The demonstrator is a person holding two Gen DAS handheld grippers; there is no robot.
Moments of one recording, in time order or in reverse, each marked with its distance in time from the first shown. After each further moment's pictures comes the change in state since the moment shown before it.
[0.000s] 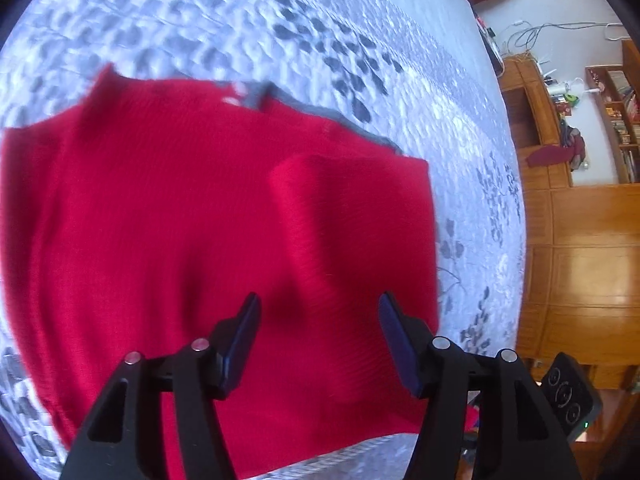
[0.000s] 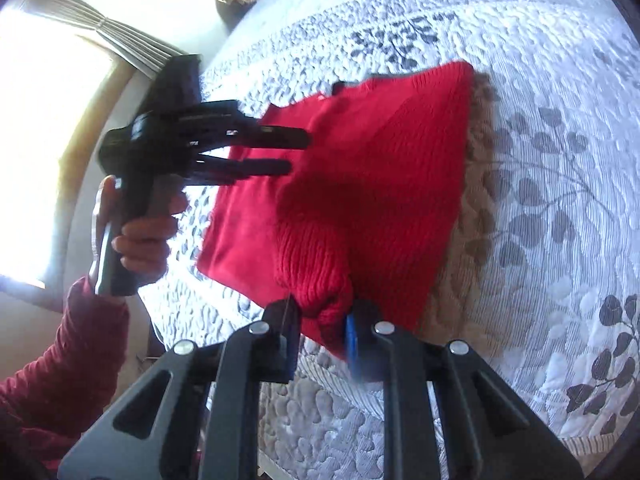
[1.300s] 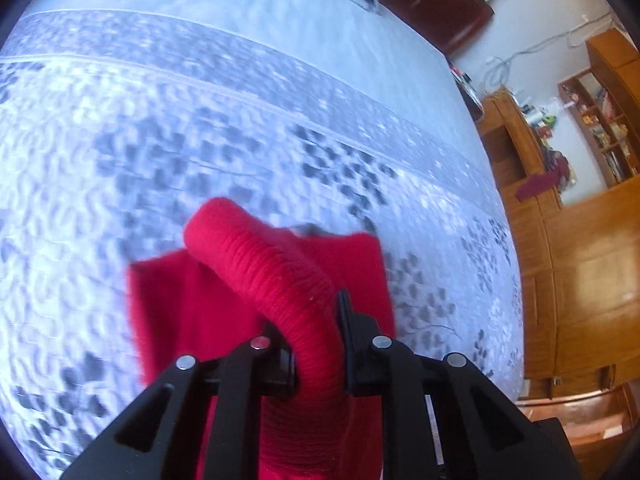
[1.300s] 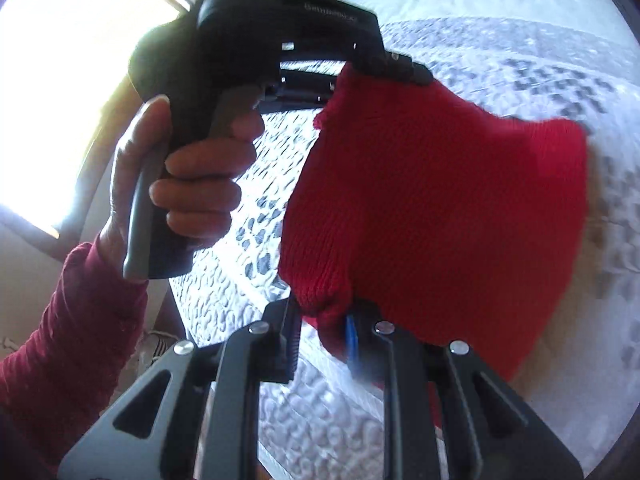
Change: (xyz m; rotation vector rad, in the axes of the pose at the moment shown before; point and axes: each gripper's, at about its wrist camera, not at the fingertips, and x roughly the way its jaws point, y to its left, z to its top) left arm -0.118 0.037 0.034 0.100 -0.267 0.044; right arm 0.093 0.145 0.037 -0.218 0.035 0.107
